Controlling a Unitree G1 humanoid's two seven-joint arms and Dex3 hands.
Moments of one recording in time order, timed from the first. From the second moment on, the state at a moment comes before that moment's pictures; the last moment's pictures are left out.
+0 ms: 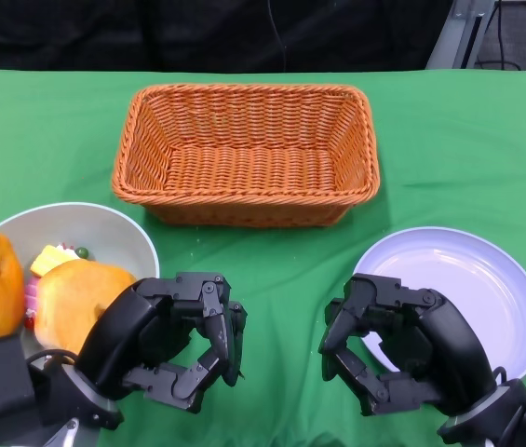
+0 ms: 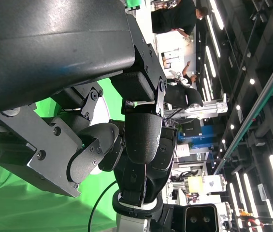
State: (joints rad) left arm -0.17 0.01 0.00 0.46 -0.39 -0.56 -0.91; right arm -0.07 0.06 0.14 0.34 0.22 -0.62 0.57
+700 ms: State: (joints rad) left arm -0.17 0.01 0.01 0.45 -0.40 -0.57 -0.92; right arm -0.07 0.07 0.13 0.35 0.22 -0.63 0.57
